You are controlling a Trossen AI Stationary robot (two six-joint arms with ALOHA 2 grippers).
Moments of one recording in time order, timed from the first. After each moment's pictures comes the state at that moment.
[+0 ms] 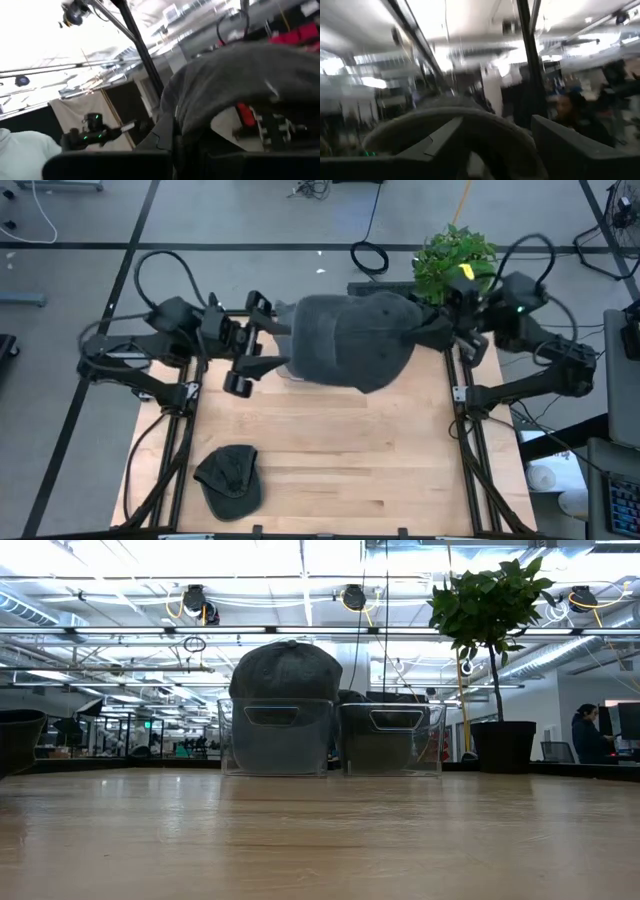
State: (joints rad) left arm -0.06 1.25 1.43 0.26 0.18 0.11; right arm -0.18 1.09 1.45 0.01 -0.56 0.64
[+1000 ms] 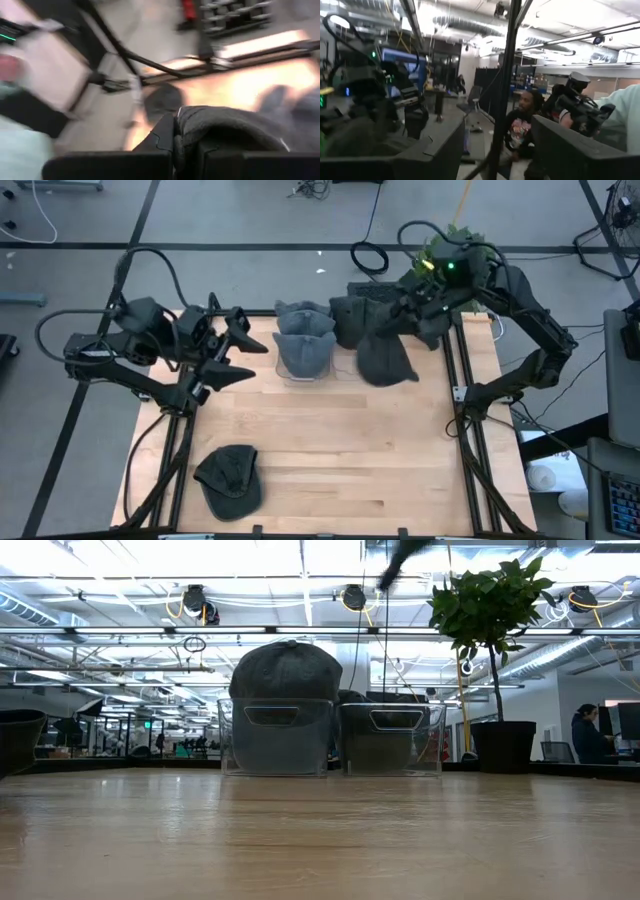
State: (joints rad) left arm -0.11 1.10 1.43 -0.03 0.19 -0.18; right arm -0.42 1.41 1.97 -1.04 -0.71 0.09
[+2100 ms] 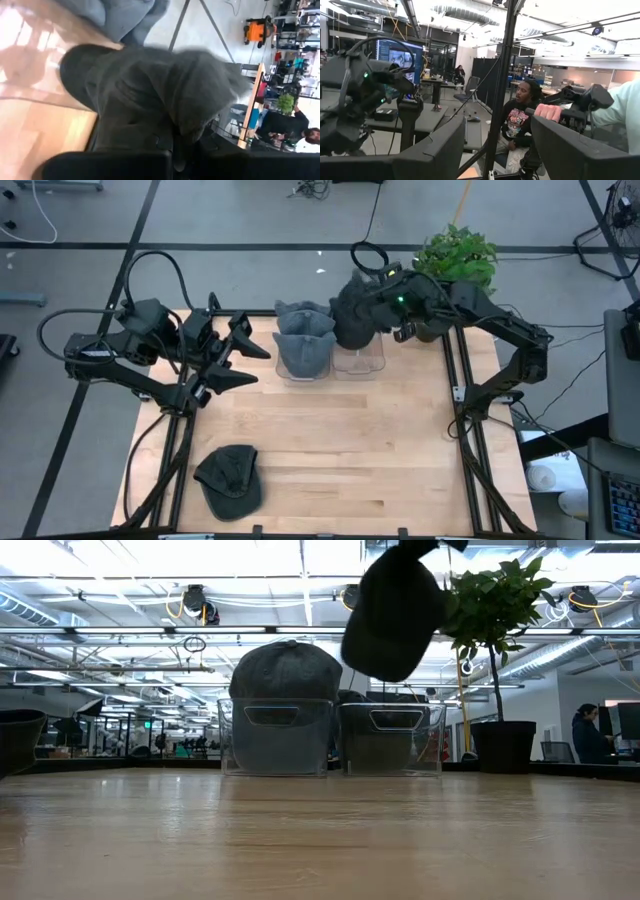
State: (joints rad) left arm -0.11 1.10 1.43 -0.09 0.21 -0.19; right arm -0.28 1.52 1.90 -1.18 0.50 -1.00
